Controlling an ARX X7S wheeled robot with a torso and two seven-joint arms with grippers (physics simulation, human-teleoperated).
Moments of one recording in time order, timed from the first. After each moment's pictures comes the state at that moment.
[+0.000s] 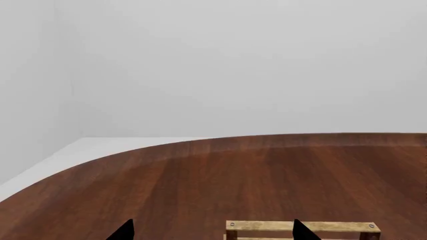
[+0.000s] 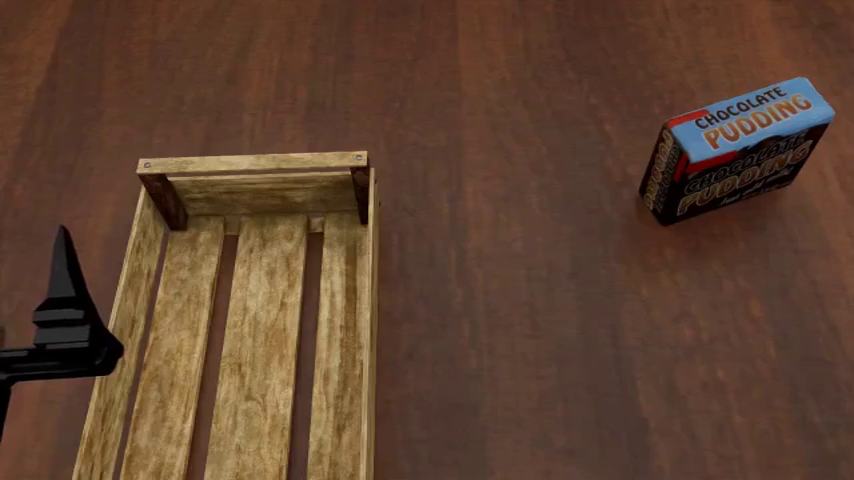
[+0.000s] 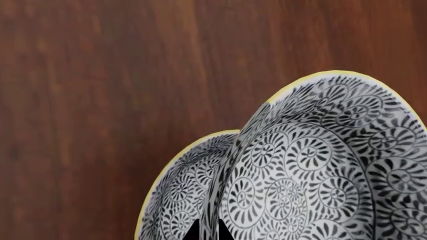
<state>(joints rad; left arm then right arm) -0.30 -0.36 0.14 0.24 -0.32 -0.12 -0.32 0.71 1.28 -0.61 -0.12 1.63 0.95 0.86</state>
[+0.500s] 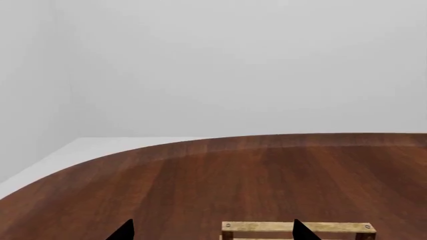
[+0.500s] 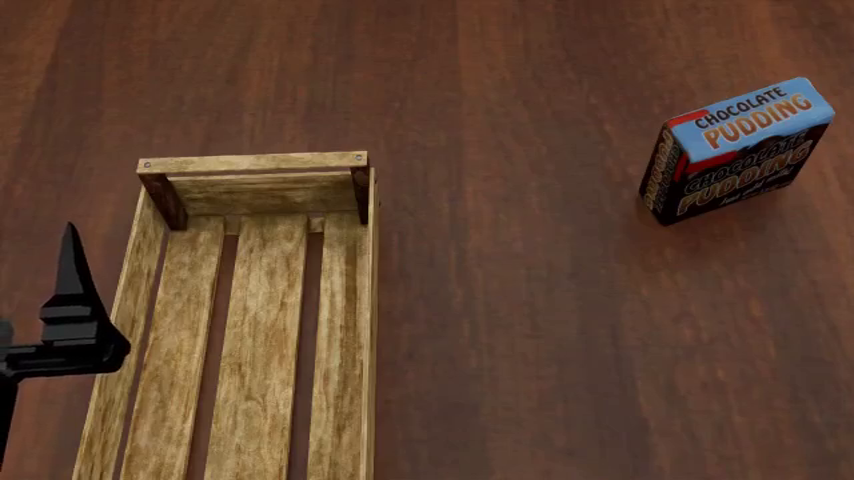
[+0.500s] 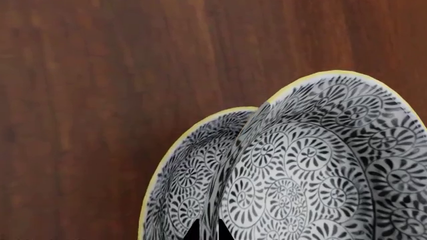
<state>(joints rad) -0.31 -0.36 0.16 0.23 -0.32 -0.12 -0.32 0.60 1.29 -0.62 -0.11 1.61 0.84 0.82</state>
